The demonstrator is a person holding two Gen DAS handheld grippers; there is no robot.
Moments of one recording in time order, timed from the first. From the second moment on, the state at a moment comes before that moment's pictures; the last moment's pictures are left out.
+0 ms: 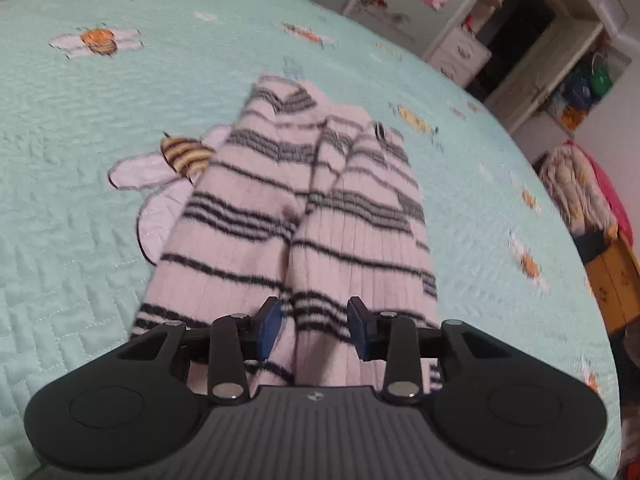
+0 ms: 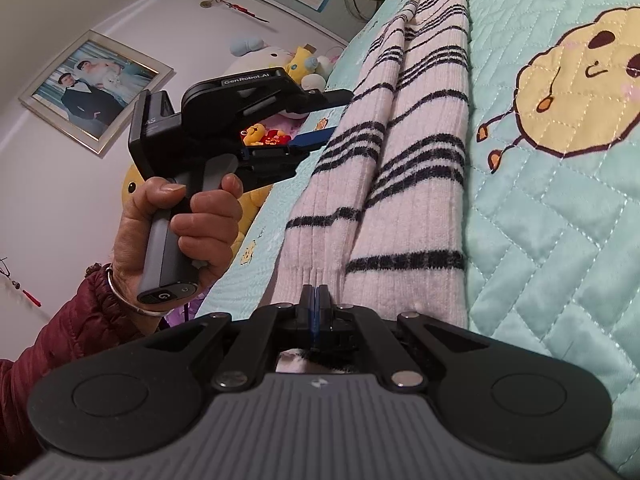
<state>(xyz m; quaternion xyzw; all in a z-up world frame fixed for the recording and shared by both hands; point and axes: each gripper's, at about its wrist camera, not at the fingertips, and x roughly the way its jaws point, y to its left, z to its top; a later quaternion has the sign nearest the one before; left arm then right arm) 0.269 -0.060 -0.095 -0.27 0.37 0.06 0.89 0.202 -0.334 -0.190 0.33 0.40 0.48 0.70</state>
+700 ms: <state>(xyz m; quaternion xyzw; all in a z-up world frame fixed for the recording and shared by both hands) 0.281 -0.076 -0.090 -0.22 0.36 0.04 0.91 0.200 -0.333 -0.189 0.33 0.40 0.48 0.70</state>
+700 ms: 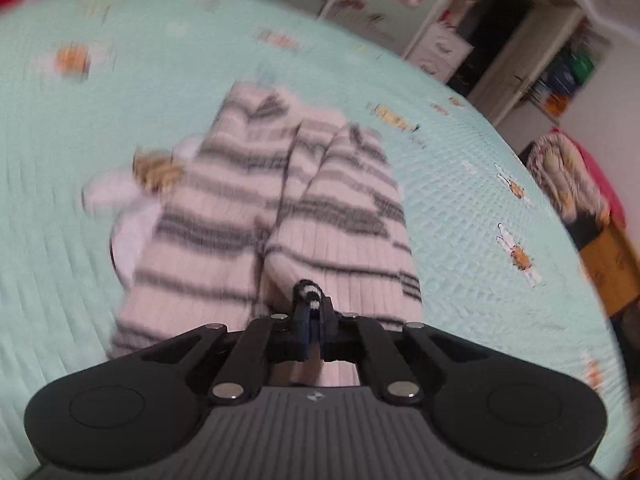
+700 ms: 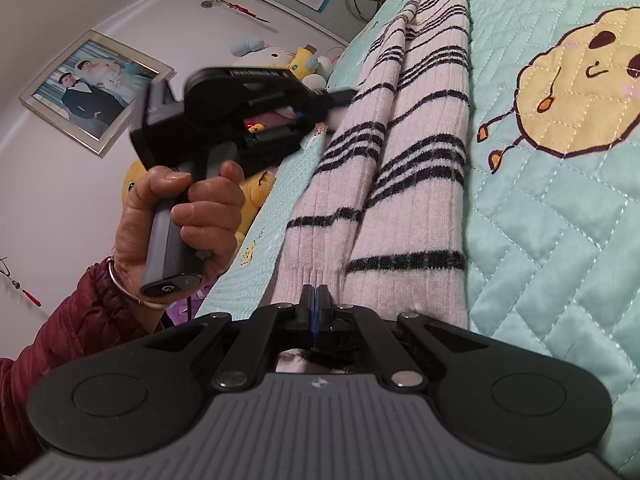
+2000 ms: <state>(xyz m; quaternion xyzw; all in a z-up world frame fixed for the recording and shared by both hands) 0.207 -0.129 -0.095 -0.19 0.40 -0.01 0.90 0.196 -0.332 -0.184 0.33 0.40 0.47 0.71</state>
